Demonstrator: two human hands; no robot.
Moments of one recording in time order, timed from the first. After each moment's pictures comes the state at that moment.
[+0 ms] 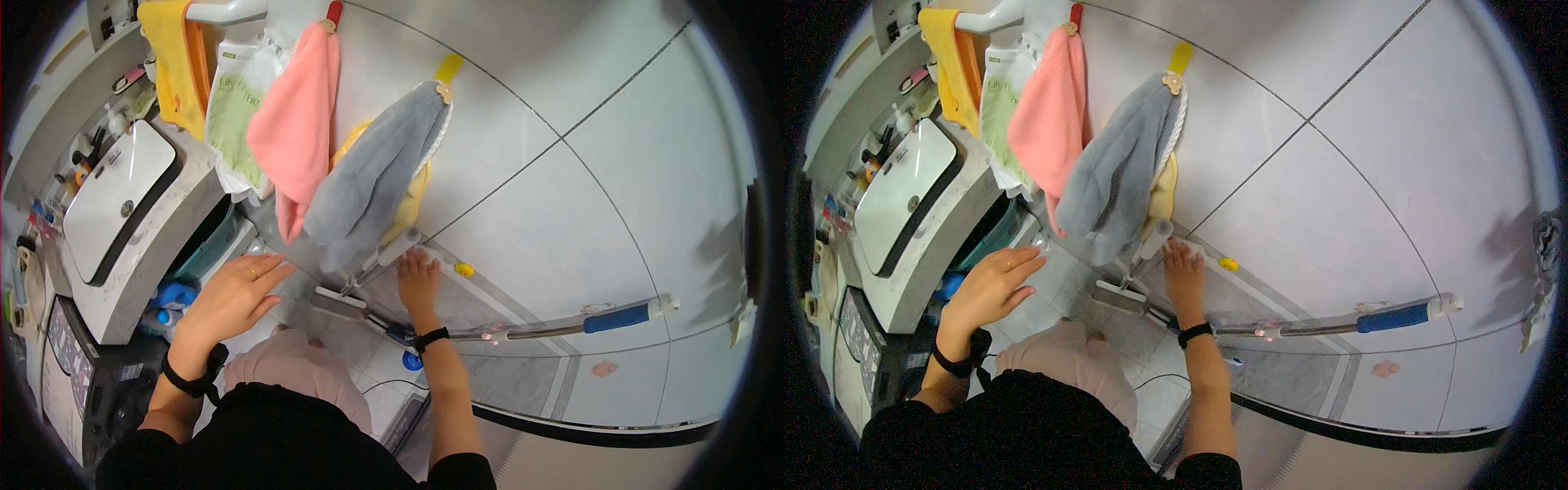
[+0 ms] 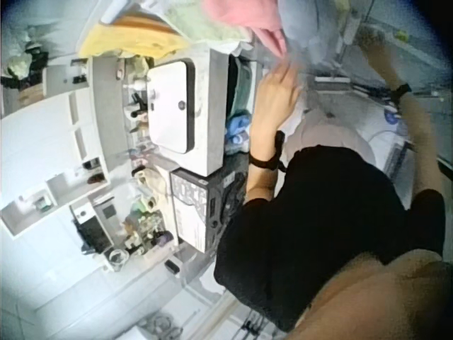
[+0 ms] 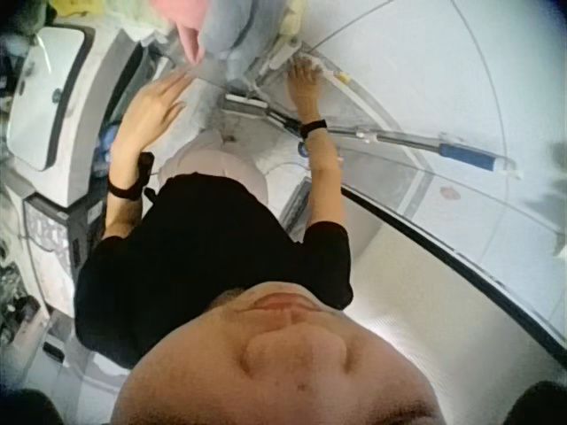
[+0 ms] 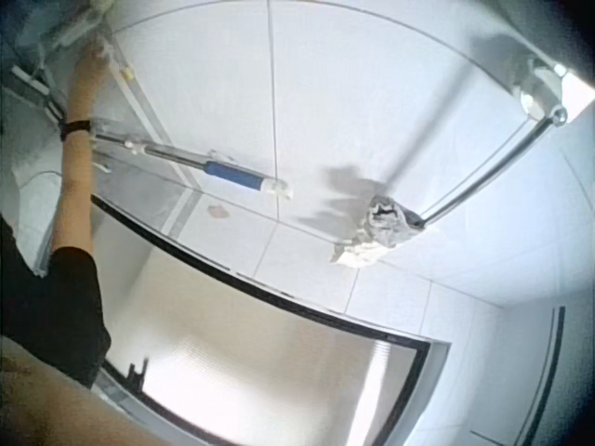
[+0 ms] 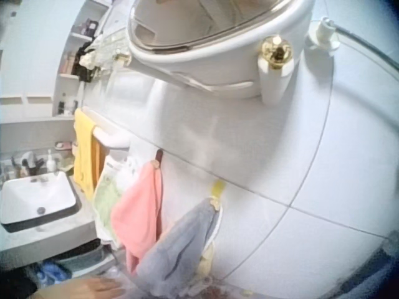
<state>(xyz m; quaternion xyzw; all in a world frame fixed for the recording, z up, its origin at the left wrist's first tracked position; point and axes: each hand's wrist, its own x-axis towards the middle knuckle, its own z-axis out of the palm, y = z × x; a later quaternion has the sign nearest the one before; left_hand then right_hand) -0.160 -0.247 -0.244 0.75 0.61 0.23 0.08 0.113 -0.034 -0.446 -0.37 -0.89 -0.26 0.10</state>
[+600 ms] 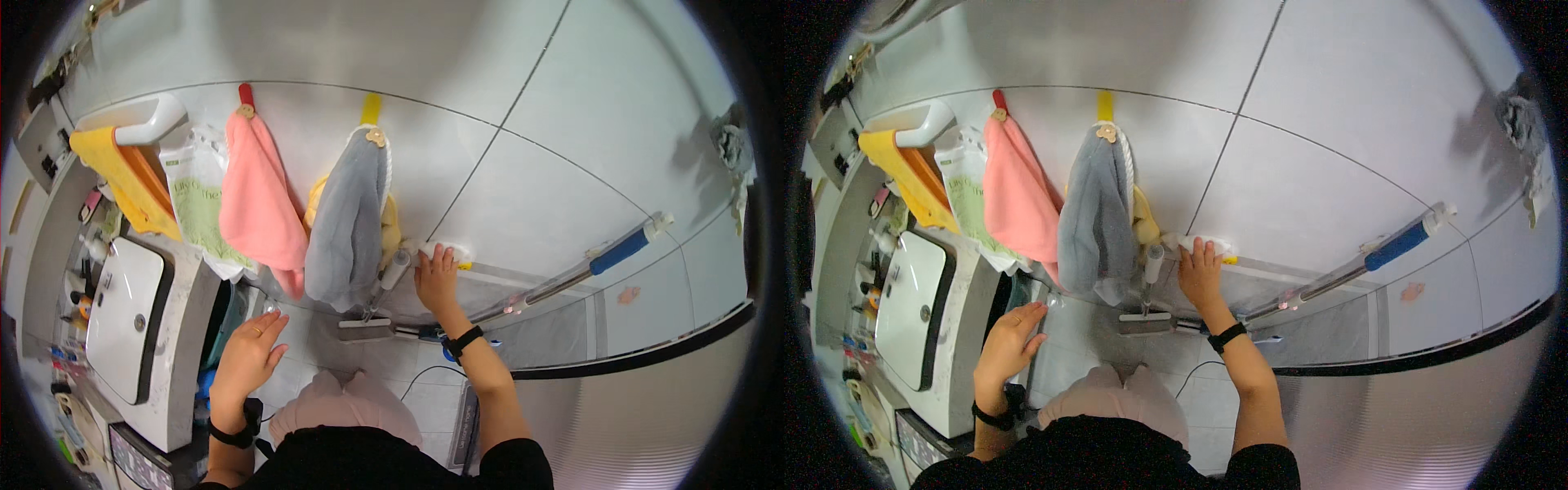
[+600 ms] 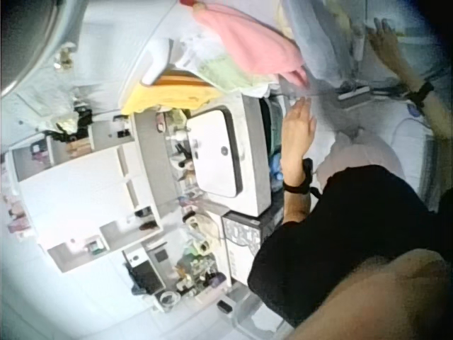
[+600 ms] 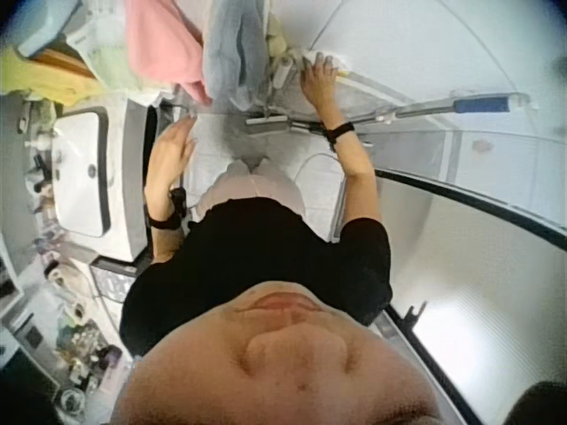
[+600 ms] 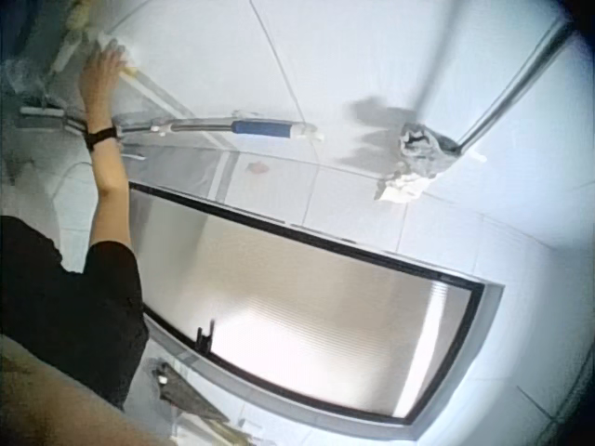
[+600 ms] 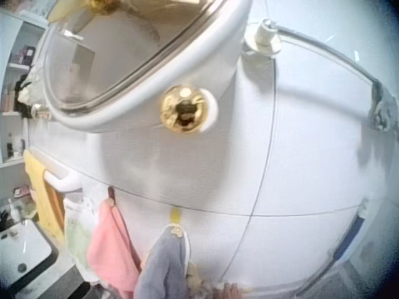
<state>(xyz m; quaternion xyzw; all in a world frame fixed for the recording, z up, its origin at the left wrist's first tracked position) -0.198 -0.229 -0.253 0.77 0.58 0.24 0.11 0.109 -0.033 -0.405 -0.46 -0.81 -0.22 0.30</state>
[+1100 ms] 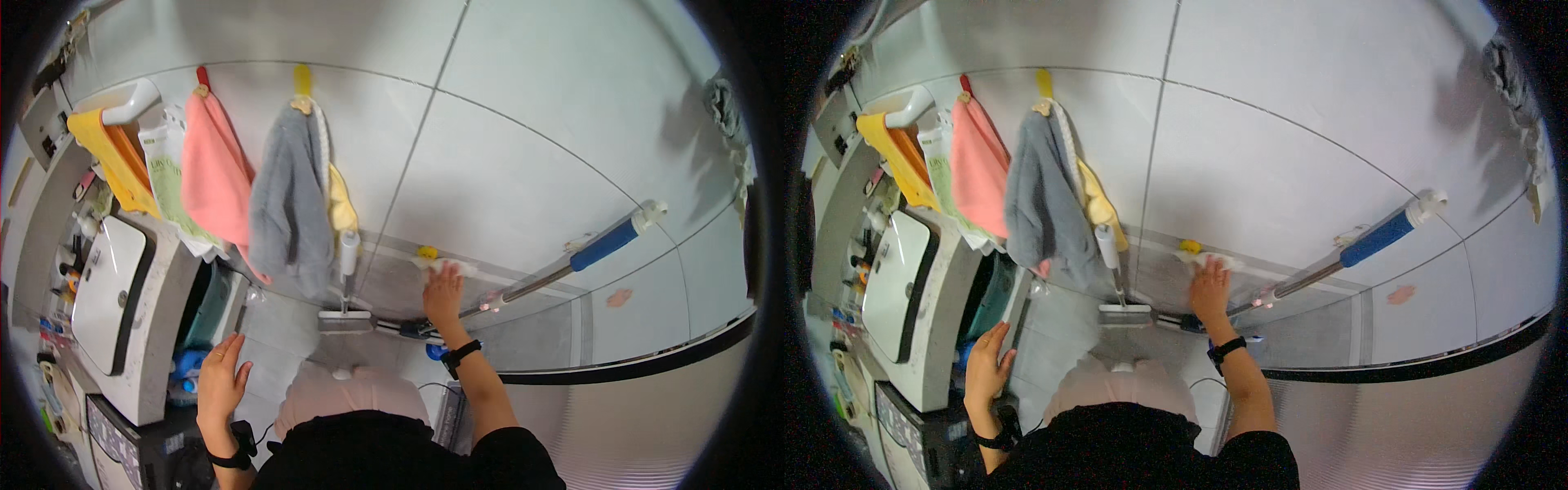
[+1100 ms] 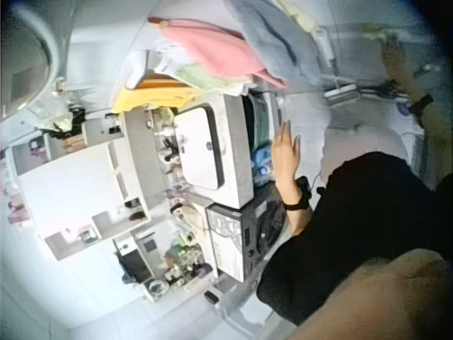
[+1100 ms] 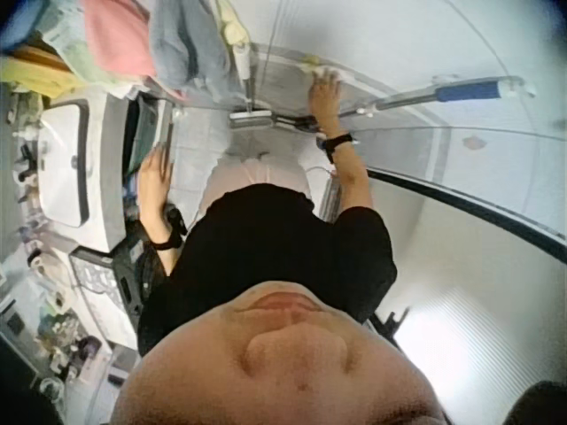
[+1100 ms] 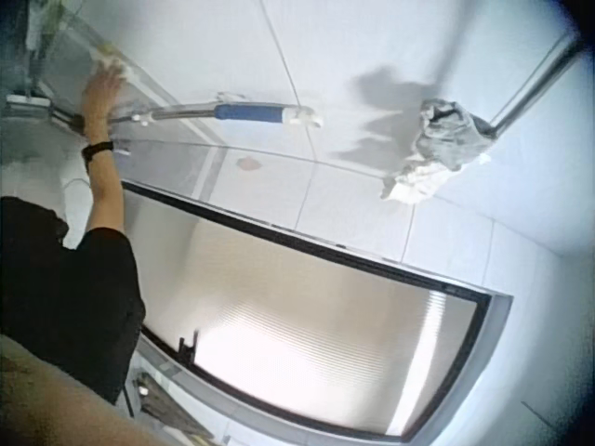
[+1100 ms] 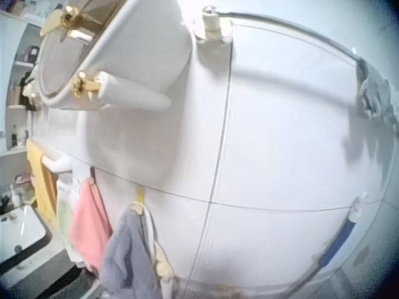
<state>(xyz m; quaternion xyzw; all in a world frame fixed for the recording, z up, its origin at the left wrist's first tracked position) -0.143 -0.297 -0.277 0.63 0.73 0.23 0.10 0.205 -0.061 -0.446 -0.48 -0.82 -0.24 0.21</state>
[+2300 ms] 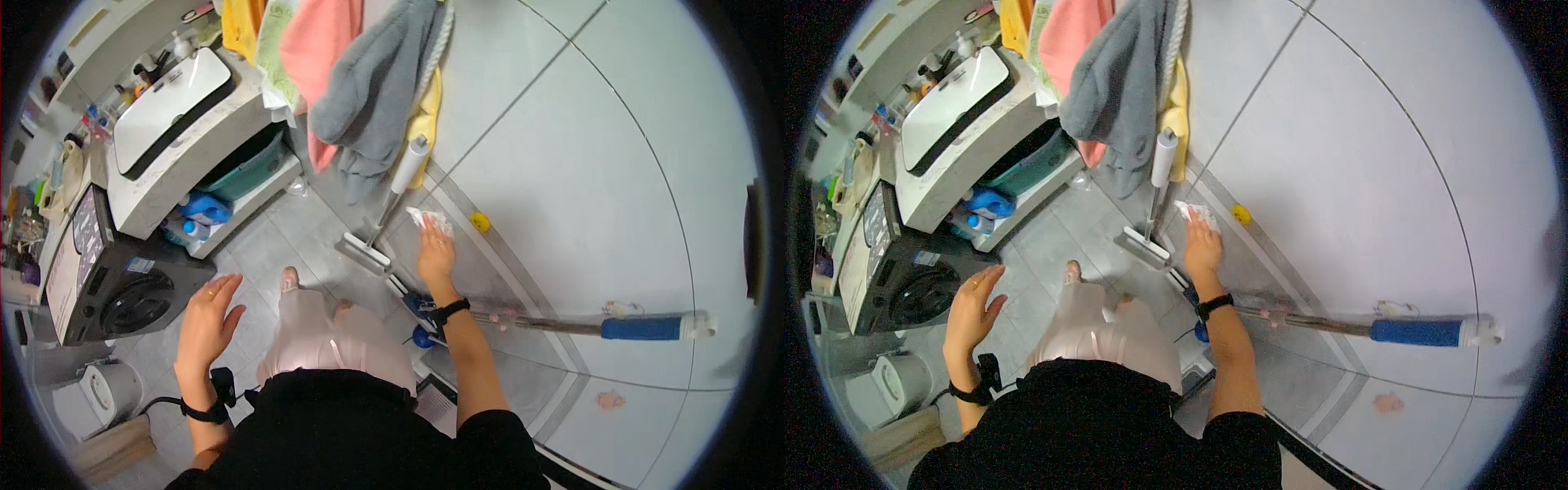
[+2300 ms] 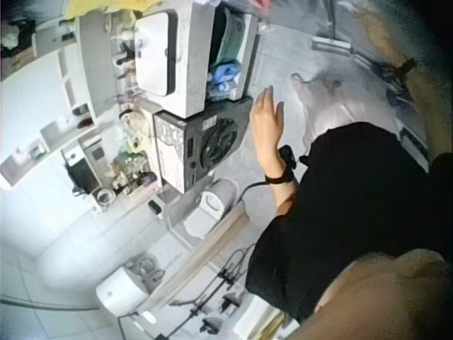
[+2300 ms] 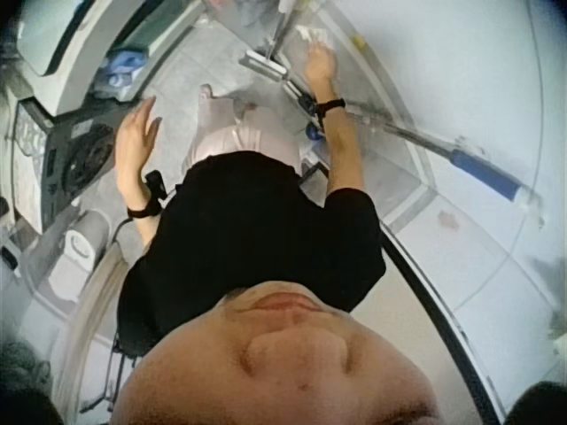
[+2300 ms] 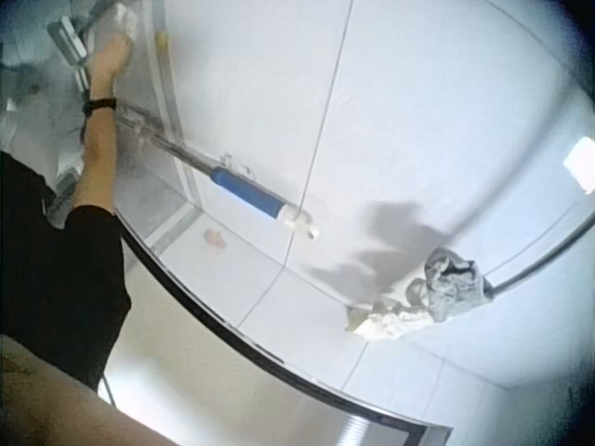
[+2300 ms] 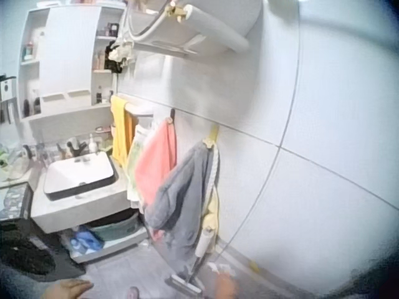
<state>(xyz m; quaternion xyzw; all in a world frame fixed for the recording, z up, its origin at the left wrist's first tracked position) -0.021 -0.377 -0.268 0.47 0.85 0.22 0.07 0.162 -0.025 -0.495 -0.28 -0.94 -0.21 -0.02</state>
